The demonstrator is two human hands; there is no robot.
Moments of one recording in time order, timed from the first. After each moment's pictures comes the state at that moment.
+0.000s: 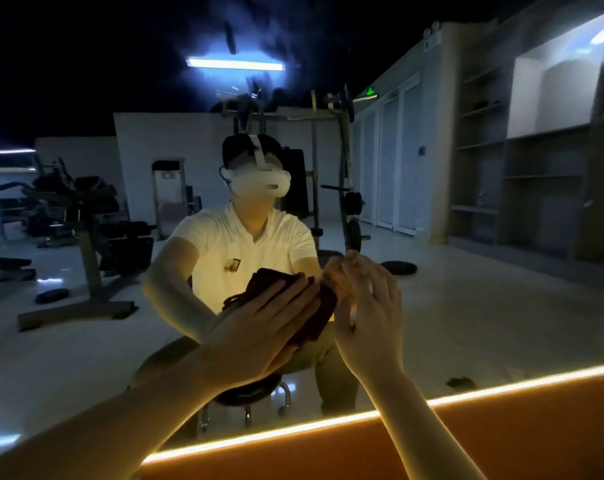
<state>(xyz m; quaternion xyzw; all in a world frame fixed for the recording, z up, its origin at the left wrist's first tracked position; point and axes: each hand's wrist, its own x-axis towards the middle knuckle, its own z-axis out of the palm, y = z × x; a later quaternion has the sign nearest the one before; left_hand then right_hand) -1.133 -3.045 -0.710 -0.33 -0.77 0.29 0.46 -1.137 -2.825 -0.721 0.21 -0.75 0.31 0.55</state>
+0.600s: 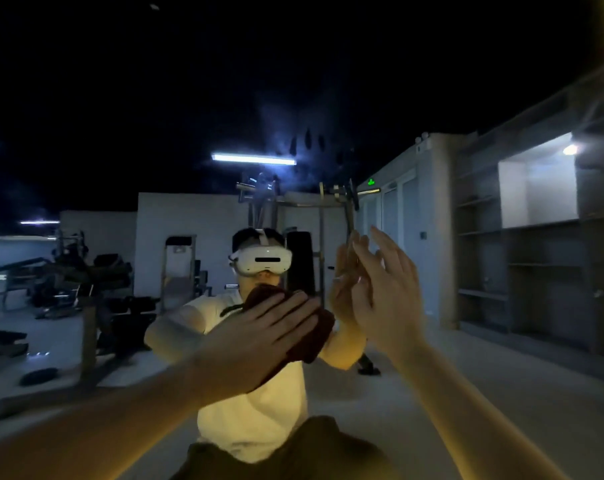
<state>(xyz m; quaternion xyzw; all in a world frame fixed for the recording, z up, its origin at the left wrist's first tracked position) -1.130 -3.084 -0.567 -0.28 -0.74 0.36 0.49 -1.141 -2.828 -0.528 0.24 -0.70 0.20 0.64</state>
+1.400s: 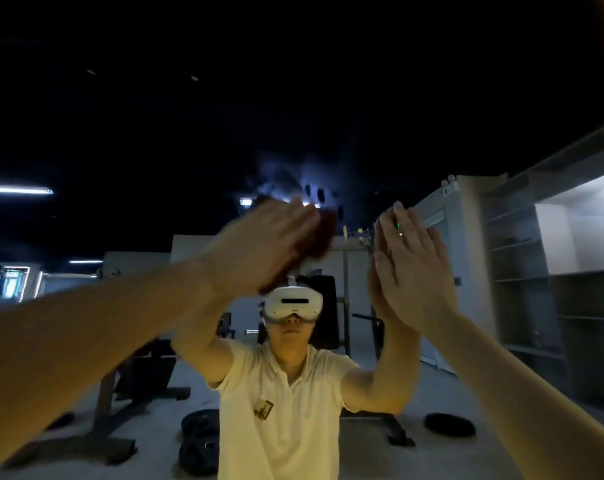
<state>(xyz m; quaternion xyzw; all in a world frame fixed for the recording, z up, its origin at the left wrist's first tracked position) -1.126 -3.053 -0.357 -0.15 -0.73 0.34 0.58 -1.208 -2.785 -0.411 0.18 -0.73 0.07 0.65</state>
